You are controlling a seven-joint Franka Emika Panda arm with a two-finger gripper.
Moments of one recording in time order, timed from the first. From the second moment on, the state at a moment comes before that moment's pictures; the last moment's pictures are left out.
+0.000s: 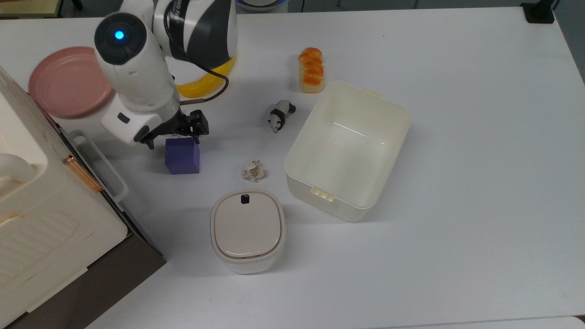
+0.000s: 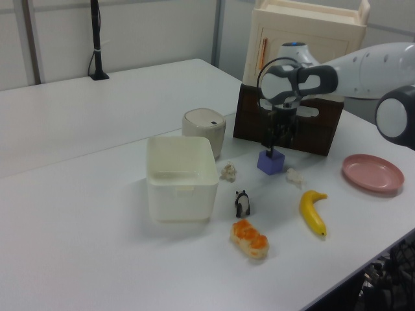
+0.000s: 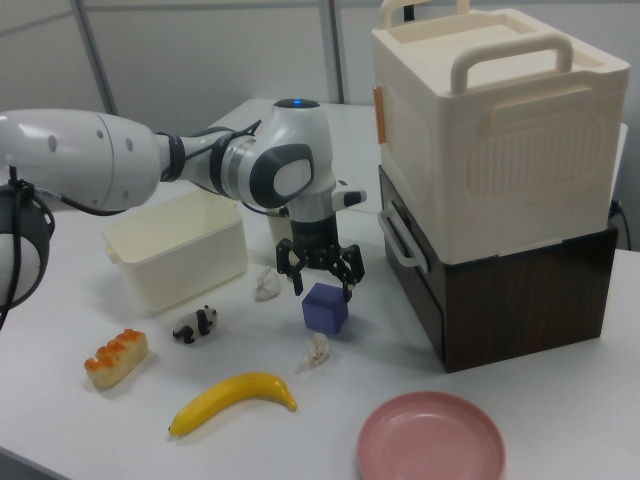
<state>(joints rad) -0.11 0.49 -0.10 -1.55 -0.02 2.00 -0.36</state>
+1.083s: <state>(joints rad) -0.08 0.44 -0.09 -1.52 -0.04 1.98 -0.47</state>
